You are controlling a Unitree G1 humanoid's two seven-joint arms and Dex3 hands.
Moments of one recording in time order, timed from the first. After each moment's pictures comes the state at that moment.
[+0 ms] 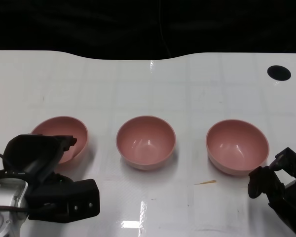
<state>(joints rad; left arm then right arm) -0.28 0.39 -0.28 0.43 0.94 -0.03 0.12 0.04 0.08 -0.28 0.24 0.60 -0.02 0.54</state>
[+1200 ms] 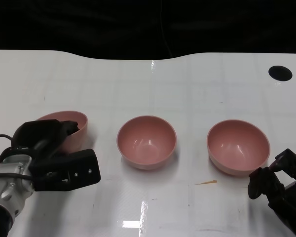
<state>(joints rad) -0.59 0.35 -0.41 0.95 0.69 -0.23 0.22 0.04 0.08 -0.28 0.24 0.60 -0.02 0.52</state>
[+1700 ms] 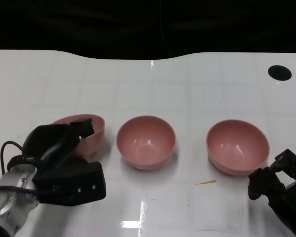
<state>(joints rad) -0.44 0.39 -0.39 0.64 0.66 -0.24 0.20 0.04 0.07 -0.28 0.24 0.61 0.00 0.54</state>
